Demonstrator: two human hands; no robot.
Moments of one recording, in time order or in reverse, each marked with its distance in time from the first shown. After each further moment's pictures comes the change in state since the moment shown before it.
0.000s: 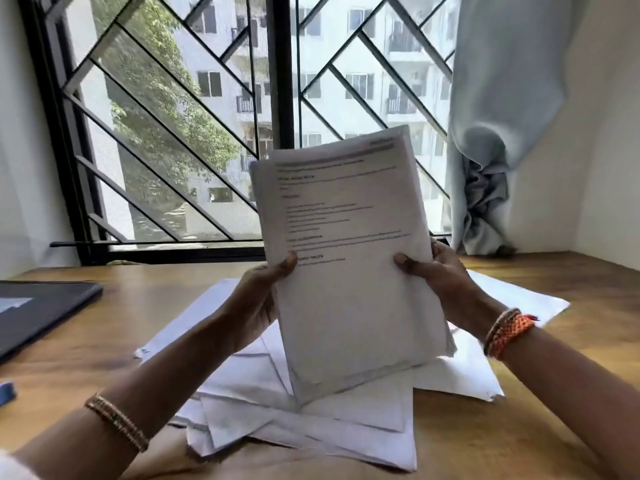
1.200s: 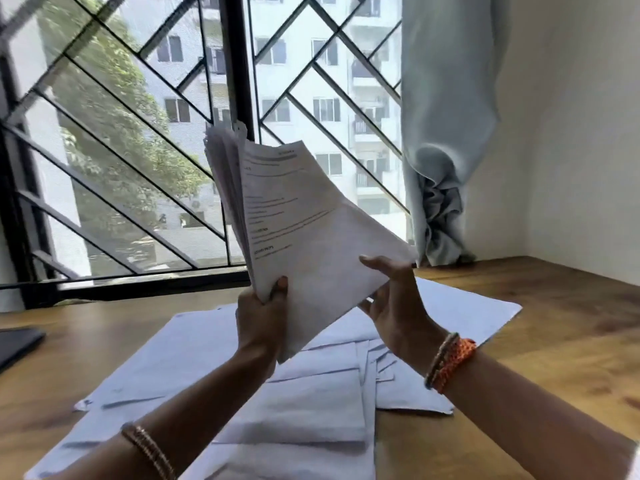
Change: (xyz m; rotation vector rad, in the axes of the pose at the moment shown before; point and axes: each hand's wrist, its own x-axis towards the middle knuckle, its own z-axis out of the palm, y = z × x) left_hand 0.025 -0.036 0.053 0.388 0.534 0.280; right_hand -0.014 -0.010 0.030 0.394 0.178 0.058
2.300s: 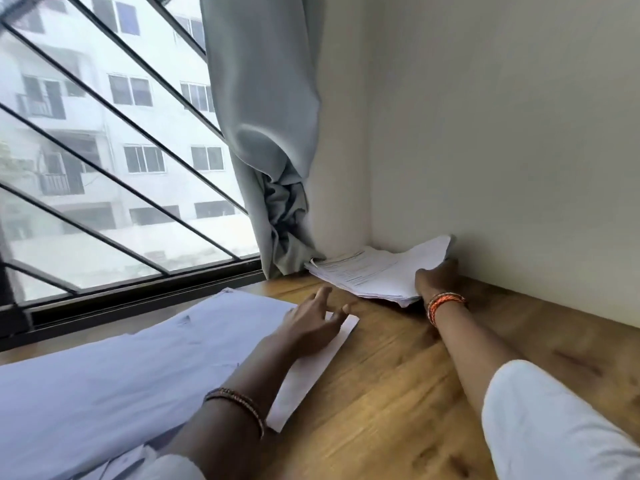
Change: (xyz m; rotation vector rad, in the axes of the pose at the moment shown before) left_hand -0.018 -0.079 0.337 0.772 -1.086 0.460; right_hand 0.111 -0.148 -0.353 -0.900 1.155 -0.215
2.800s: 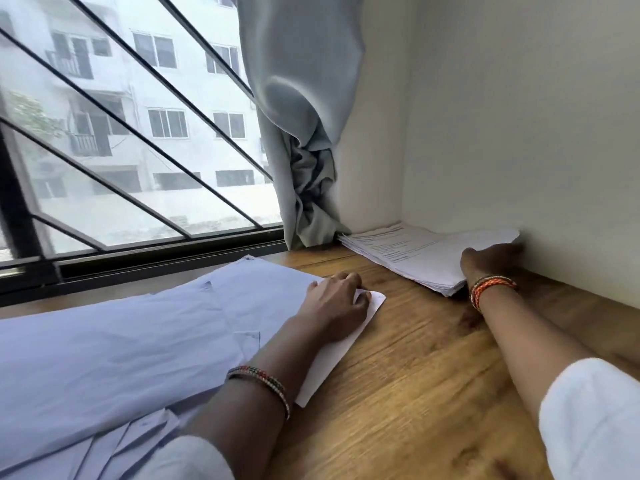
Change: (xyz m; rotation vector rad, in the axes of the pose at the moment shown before) left_hand -0.004 -0.002 0.006 0.134 0.097 0.047; right_hand 0.031 0.014 0.004 -0.198 0.103 -0.038
